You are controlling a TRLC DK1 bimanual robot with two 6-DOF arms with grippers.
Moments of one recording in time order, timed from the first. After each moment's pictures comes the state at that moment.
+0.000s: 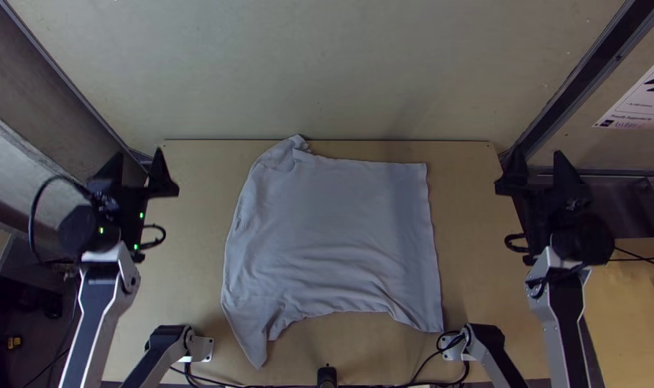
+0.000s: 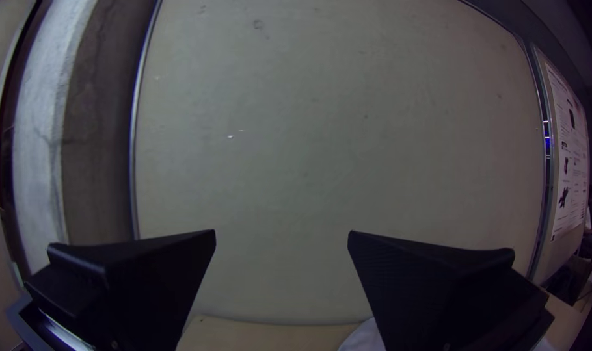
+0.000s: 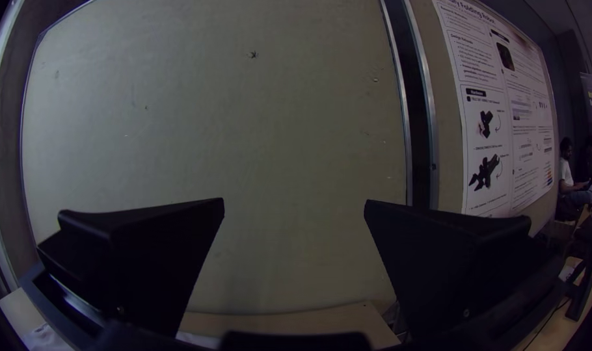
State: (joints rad) left arm 0.04 0.83 0.87 0.17 -0.06 0.00; right arm -0.07 0.79 0.86 0.18 0.02 0.08
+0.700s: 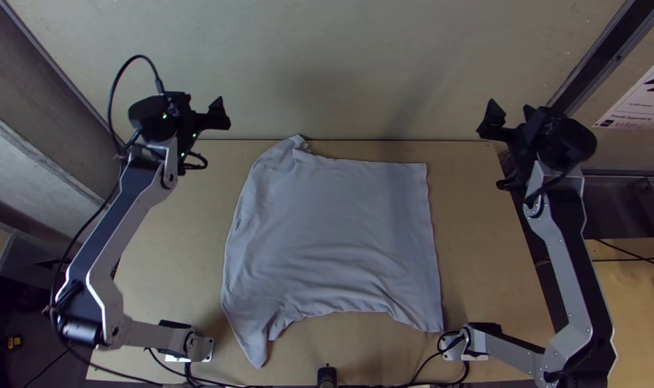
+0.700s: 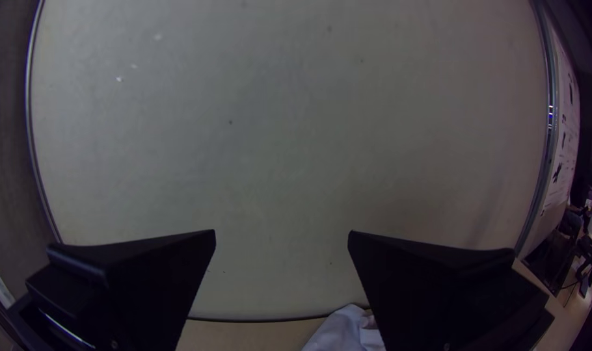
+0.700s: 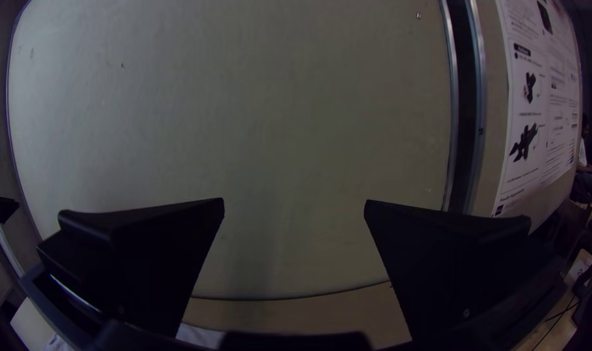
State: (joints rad) left arm -0.13 1.49 1.51 -0.04 -0.09 0.00; right arm 0.00 1.27 1.31 -0.05 0.02 0.11
